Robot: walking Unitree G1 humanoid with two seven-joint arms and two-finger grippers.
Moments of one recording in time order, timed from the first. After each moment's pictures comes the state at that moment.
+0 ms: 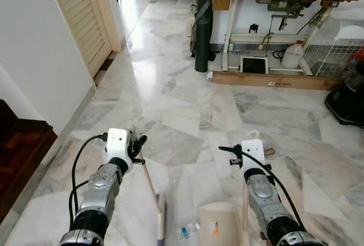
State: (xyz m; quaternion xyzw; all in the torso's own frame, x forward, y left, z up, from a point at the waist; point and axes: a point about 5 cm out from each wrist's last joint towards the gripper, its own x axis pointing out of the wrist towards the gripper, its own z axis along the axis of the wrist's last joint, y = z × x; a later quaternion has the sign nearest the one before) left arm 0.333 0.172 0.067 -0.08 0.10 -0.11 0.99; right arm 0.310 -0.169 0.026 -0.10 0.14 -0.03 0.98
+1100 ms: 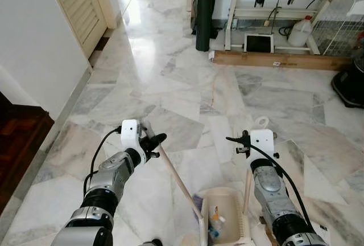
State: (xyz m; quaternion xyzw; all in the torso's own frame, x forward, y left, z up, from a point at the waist) left arm 0.347 0.137 0.078 -0.16 0.15 -0.20 0.95; right arm 0.317 -0.179 0.049 -0.10 0.08 -0.04 0.99
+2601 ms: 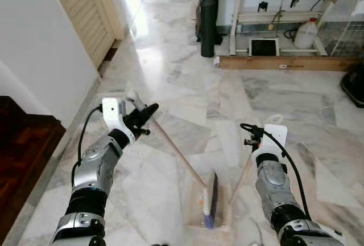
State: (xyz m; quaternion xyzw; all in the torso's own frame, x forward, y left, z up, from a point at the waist) left arm 0.347 0.164 0.152 -0.14 -0.05 -0.22 0.96; right arm 0.332 -0.185 0.059 0.00 0.06 -0.09 0.99
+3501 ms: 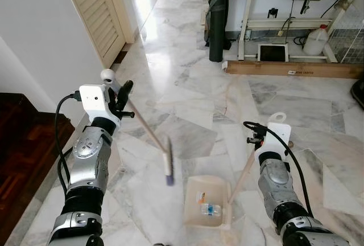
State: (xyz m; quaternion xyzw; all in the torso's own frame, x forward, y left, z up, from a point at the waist) left arm 0.347 0.189 0.175 -0.03 -0.16 -0.06 0.99; right arm 0.336 -0.197 0.071 -0.01 0.03 -0.10 0.99
